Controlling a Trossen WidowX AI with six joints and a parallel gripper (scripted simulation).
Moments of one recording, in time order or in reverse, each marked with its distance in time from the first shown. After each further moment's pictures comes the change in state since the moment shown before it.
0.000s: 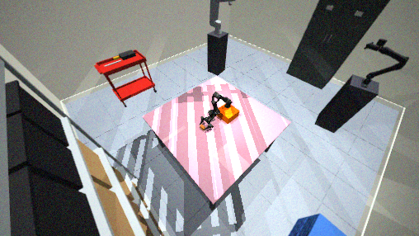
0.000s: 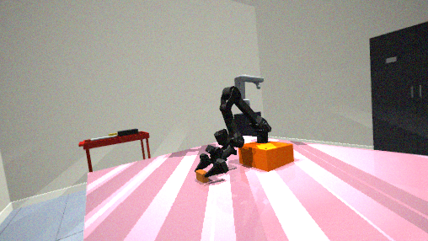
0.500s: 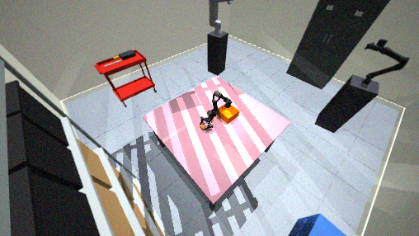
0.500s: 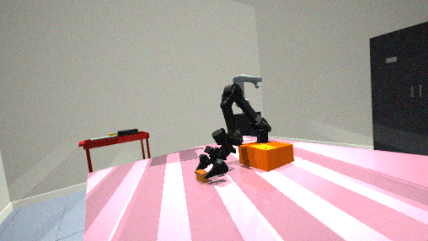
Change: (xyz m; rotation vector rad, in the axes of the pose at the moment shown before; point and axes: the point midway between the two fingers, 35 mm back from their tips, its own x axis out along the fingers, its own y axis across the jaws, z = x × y) arm 0.003 0.000 -0.003 0.000 0.074 0.000
